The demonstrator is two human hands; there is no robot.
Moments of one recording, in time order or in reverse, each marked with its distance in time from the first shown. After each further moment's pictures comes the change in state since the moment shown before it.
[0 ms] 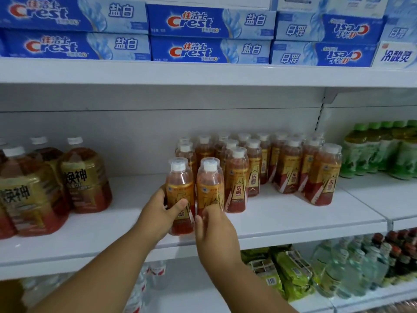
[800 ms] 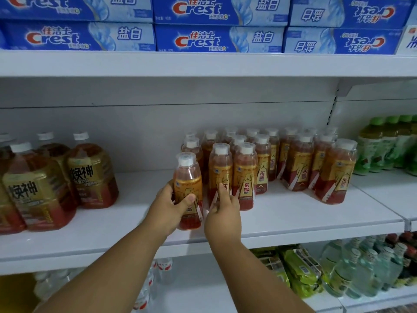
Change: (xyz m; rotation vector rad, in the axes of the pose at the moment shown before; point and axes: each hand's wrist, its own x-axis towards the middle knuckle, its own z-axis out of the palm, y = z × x) left_hand 0.006 -0.001 0.006 -0.028 0.010 -0.007; right_hand 0.036 -0.002 0.019 0.215 0.059 0.263
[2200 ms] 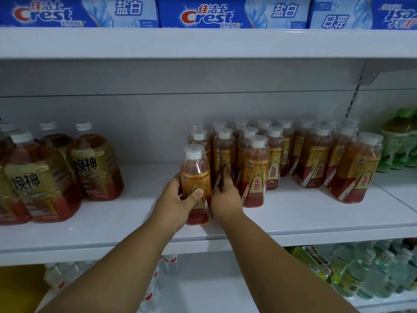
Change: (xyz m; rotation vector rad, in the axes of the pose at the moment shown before) left_hand 0.008 -0.008 0.005 0.023 0.021 0.013; right_hand 0.054 0.005 0.018 0.160 -0.230 0.143
